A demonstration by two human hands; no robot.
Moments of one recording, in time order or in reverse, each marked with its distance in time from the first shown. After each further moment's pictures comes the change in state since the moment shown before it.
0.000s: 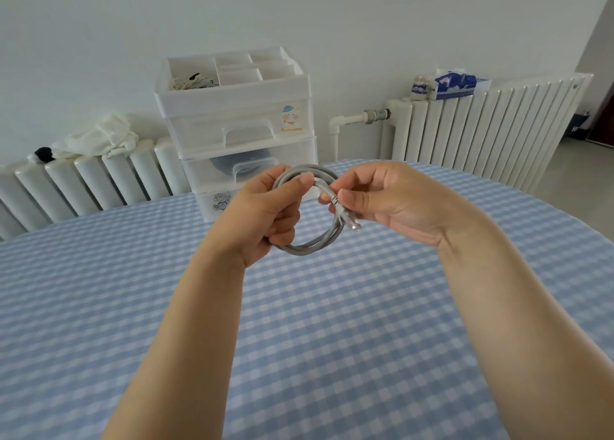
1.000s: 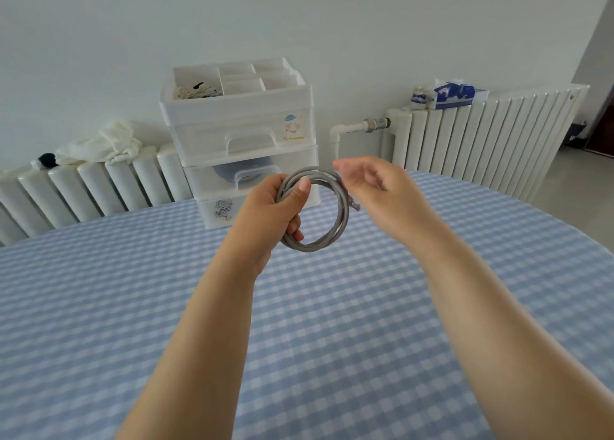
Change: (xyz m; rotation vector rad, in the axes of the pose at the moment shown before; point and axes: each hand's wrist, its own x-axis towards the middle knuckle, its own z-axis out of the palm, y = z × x) left_hand 0.012 -0.013 0.003 0.244 0.234 0.100; right_hand 0.011 0.011 0.010 -0.496 0.470 -0.113
